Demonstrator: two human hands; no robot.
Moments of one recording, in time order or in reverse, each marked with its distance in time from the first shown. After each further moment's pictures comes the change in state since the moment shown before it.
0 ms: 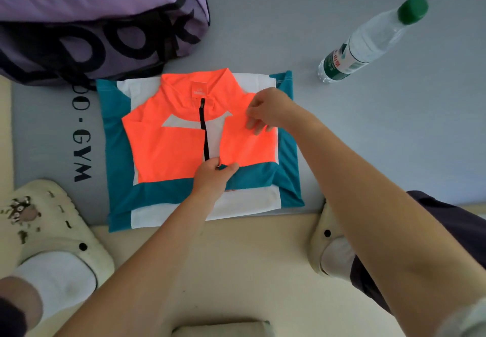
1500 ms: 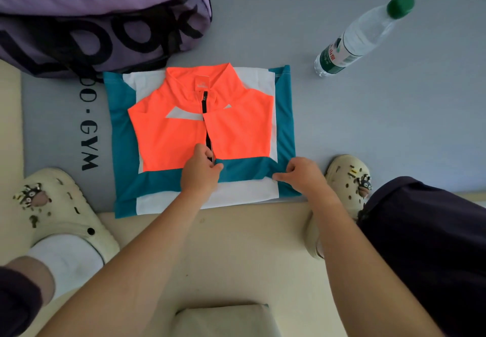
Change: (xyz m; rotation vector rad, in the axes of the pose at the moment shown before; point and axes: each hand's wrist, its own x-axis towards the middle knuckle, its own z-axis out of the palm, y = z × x) left_hand -0.007 -0.017 -0.026 0.468 0.190 0.207; right_hand -0.093 0.128 0.072 -0.148 0.190 0.336
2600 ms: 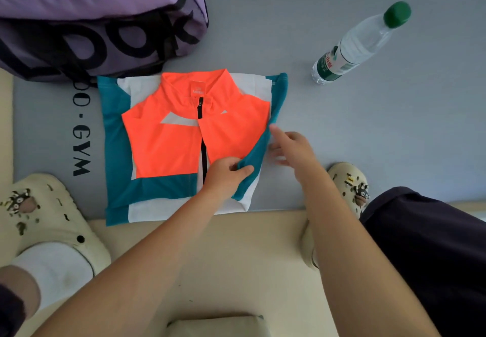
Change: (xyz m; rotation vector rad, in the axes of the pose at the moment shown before) left_hand -0.010 0.046 0.027 -0.297 -0.281 -0.011; right_hand 0.020 -0.054 -0.035 0.747 -0.004 0.043
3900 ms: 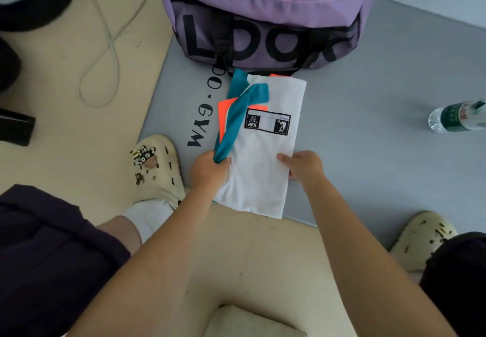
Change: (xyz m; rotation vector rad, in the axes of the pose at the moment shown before) left_hand -0.023 -0.117 -0.198 0.162 0.524 -0.216; right_hand -0.028 -0.027 0.193 -0.435 -0.084 -0.041
